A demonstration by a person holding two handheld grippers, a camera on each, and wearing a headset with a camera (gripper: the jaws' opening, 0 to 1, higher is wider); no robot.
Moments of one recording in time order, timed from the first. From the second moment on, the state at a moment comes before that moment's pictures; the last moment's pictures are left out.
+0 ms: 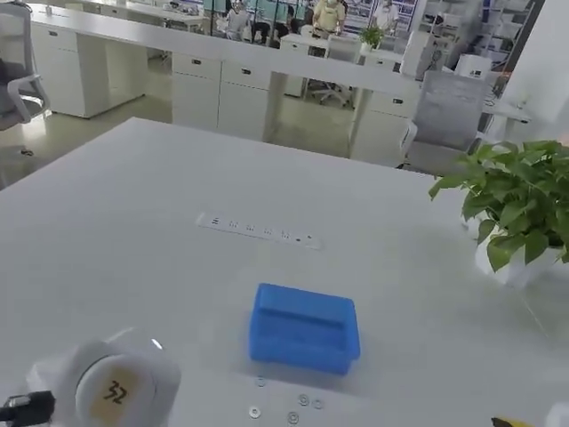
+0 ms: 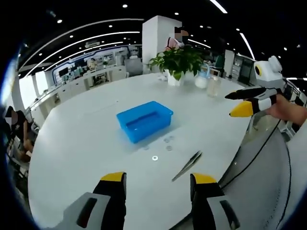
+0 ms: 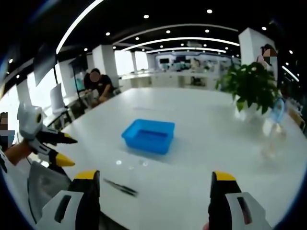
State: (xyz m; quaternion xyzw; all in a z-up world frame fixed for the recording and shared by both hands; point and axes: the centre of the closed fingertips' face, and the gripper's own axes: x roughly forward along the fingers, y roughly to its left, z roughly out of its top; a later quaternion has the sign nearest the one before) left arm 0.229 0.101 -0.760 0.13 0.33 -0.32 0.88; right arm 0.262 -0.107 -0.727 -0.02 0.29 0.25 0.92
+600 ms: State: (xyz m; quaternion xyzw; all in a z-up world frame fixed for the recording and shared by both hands) left arm 0.231 0.066 -0.810 0.21 0.37 -0.45 0.78; right arm 0.266 -0.105 -0.735 -0.03 0.31 0.25 0.92
